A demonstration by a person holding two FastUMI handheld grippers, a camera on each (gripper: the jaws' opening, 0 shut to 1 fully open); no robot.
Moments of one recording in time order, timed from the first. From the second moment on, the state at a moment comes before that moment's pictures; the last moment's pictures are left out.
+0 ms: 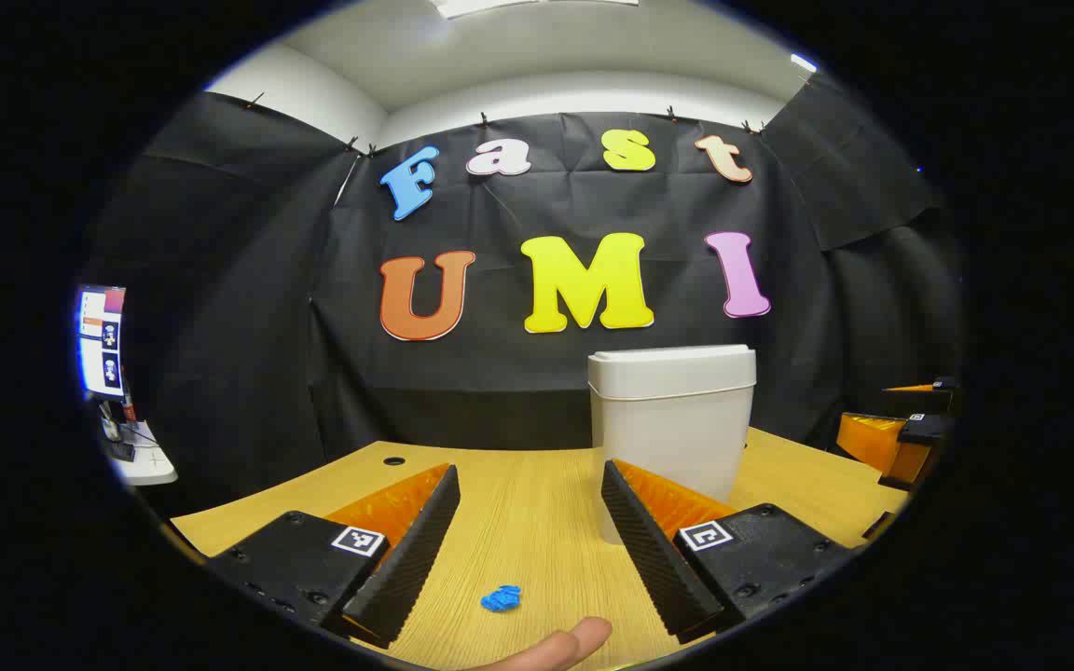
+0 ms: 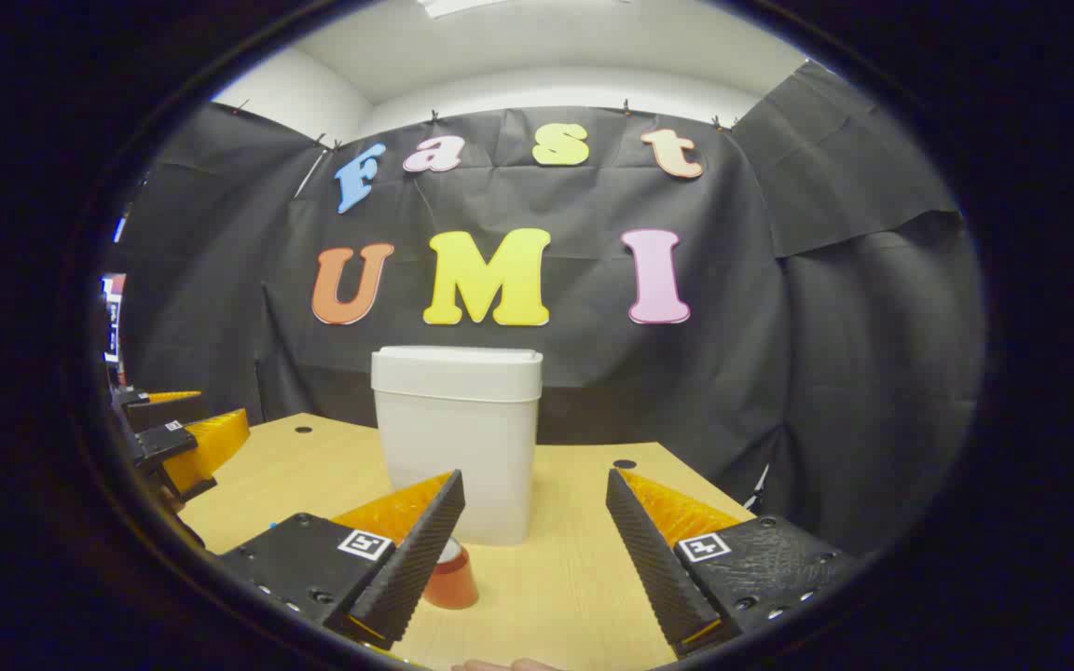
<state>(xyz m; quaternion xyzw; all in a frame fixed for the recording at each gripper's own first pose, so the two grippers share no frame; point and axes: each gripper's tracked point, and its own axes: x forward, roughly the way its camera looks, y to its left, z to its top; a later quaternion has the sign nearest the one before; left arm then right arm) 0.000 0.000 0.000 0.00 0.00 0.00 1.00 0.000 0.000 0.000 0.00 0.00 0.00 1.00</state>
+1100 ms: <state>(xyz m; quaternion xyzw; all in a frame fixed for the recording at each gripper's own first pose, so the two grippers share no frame) 0.006 0.009 -0.011 0.01 0.02 0.01 1.00 0.002 -0.026 -0.002 0.02 0.01 0.00 1.00</state>
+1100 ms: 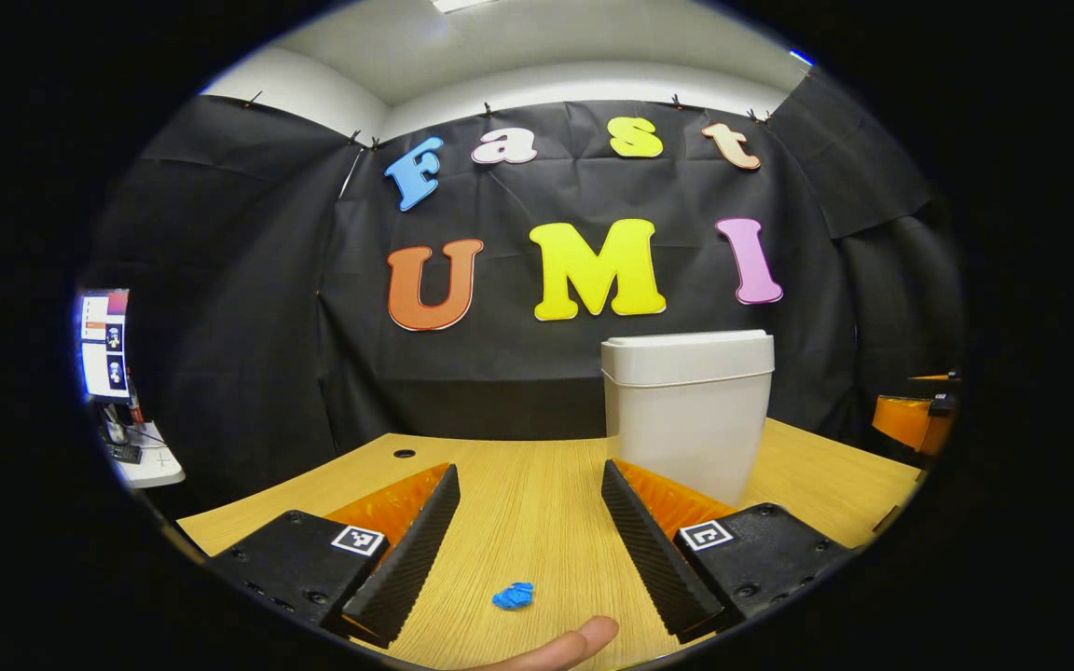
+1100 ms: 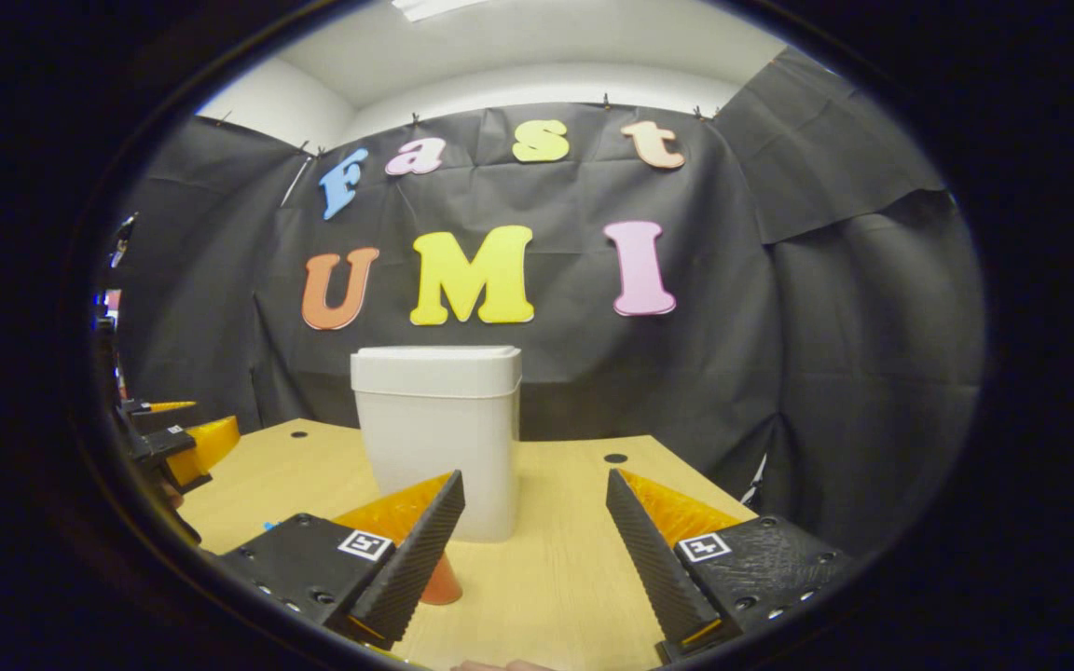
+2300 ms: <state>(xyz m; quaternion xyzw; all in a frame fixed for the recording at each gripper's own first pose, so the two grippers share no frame) 0.022 0.065 -0.038 0.00 0.05 0.05 1.00 0.131 0.094 0.127 0.01 -0.02 0.06 1.00</state>
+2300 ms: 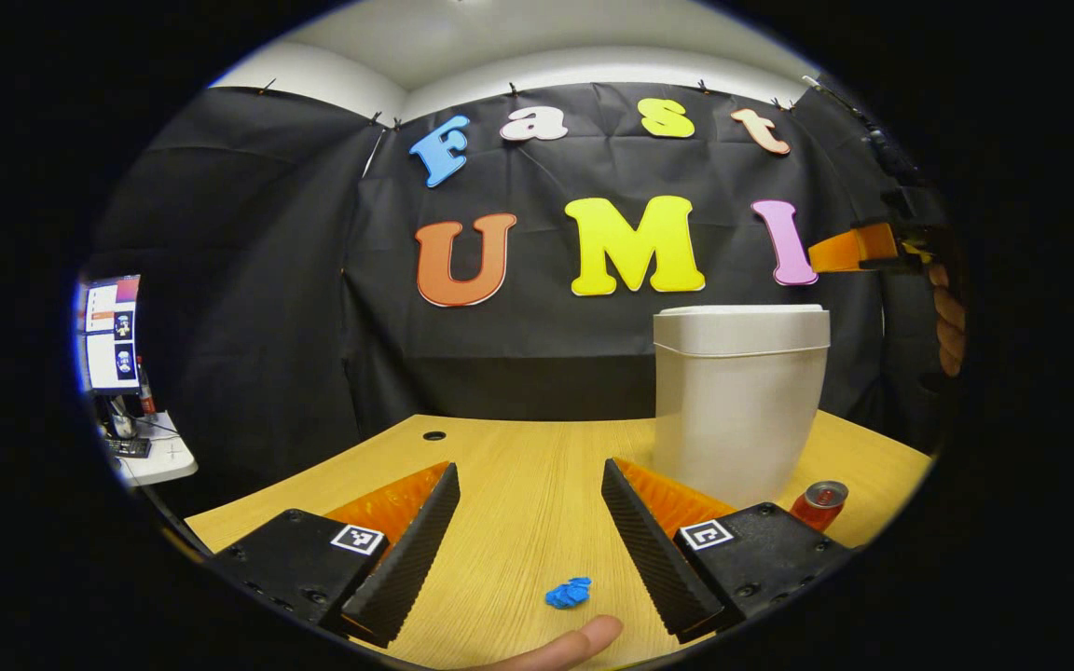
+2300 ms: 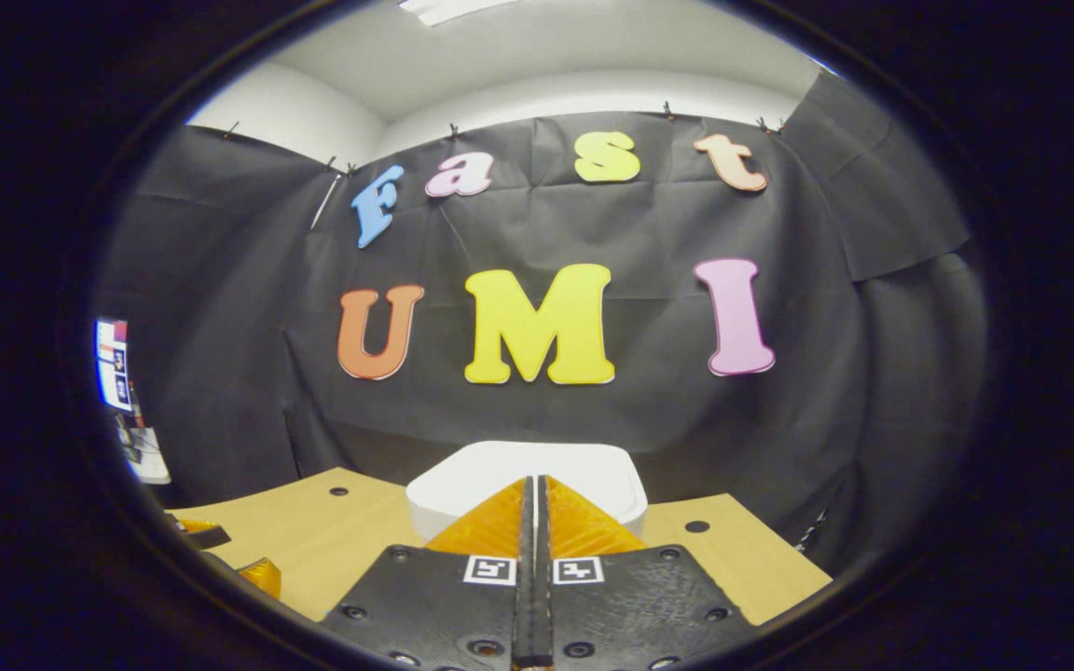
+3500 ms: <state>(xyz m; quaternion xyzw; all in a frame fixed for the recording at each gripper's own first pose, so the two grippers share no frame) 0.004 0.056 -0.027 0.01 0.05 0.06 1.00 0.123 0.094 0.129 0.04 0.05 0.11 0.99</state>
